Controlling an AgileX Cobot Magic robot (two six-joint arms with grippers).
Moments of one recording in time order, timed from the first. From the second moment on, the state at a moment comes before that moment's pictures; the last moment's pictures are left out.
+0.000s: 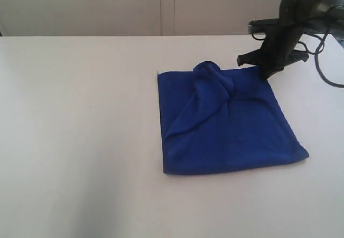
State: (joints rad) left arm -0.05 0.73 -0.74 -0.16 1.13 0.00; right arm 0.08 2.40 -2.02 0.01 0.94 -0.03
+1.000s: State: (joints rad) left arm -0.05 0.73 -0.74 -0.16 1.13 0.00; right arm 0.51 2.21 -1.75 0.16 0.98 -0.06
